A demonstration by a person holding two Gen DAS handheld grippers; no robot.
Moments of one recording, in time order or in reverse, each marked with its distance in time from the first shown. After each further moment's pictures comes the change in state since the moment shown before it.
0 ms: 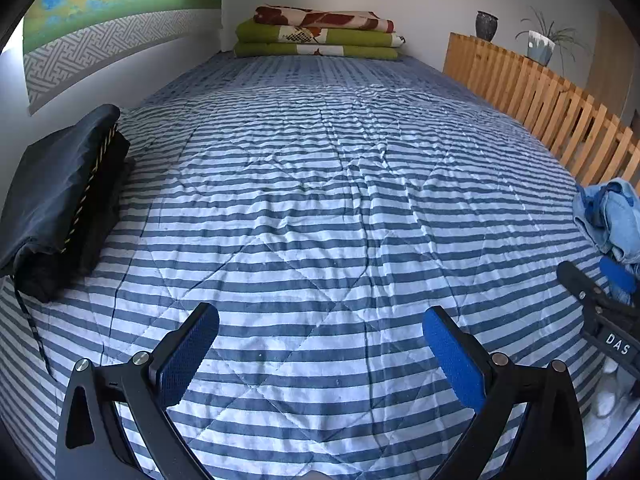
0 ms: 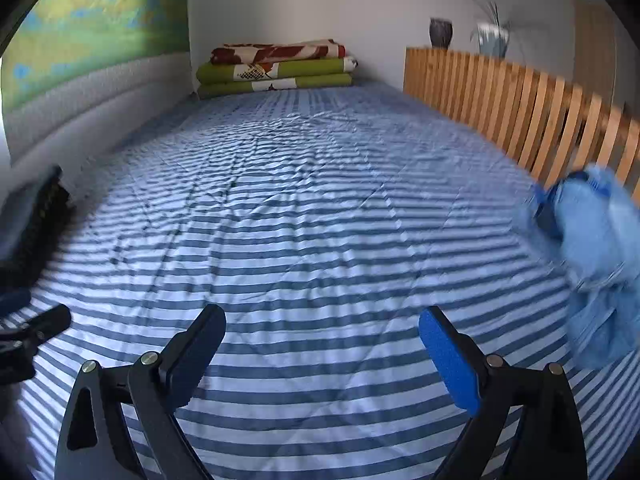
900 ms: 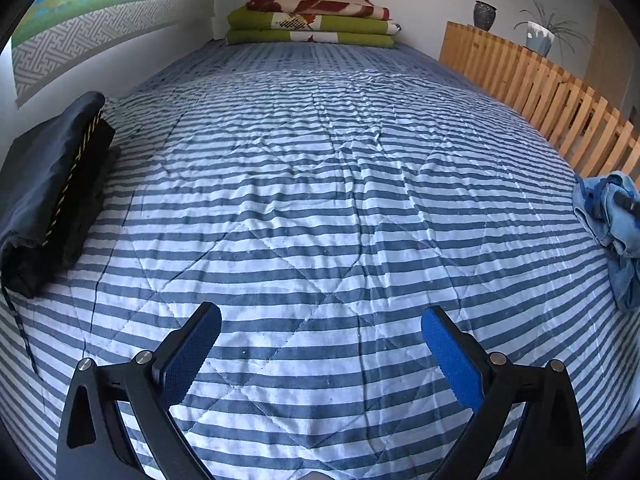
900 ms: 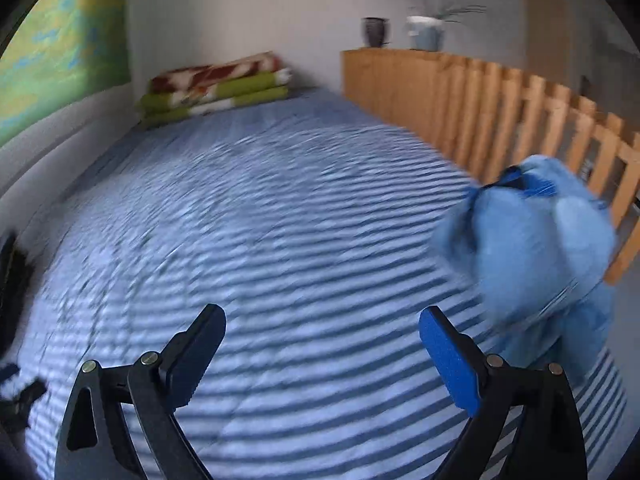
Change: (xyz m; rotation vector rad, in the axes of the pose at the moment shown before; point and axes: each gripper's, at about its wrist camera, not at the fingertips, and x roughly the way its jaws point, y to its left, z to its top) left arm 0.023 -0.001 -0.003 -0.014 0.049 -0.029; right arm 0.000 -0.123 0.045 0.170 -0.016 -0.114
